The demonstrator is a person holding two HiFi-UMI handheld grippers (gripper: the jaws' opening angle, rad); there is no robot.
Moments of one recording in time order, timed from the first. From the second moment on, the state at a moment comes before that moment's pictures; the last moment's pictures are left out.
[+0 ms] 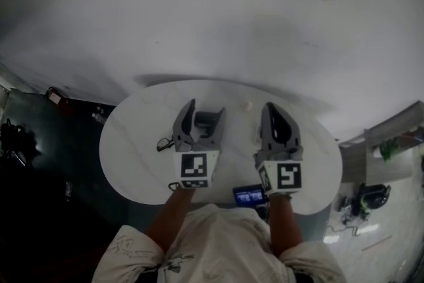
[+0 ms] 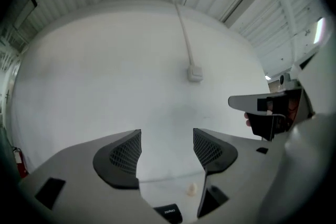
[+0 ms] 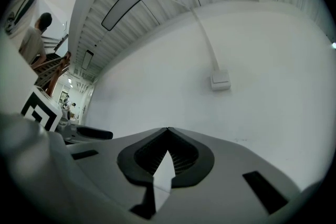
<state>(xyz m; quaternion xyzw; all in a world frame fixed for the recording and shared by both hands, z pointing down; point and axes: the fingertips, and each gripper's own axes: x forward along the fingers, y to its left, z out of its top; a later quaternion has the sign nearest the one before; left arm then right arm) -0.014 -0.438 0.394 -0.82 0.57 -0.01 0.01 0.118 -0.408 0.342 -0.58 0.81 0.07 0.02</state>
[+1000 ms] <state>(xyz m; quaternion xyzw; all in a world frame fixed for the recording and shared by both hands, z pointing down) -0.025 -0.424 0.343 -0.79 0.60 0.03 0.07 0.112 -0.400 0.325 -0.56 0.82 0.10 0.01</state>
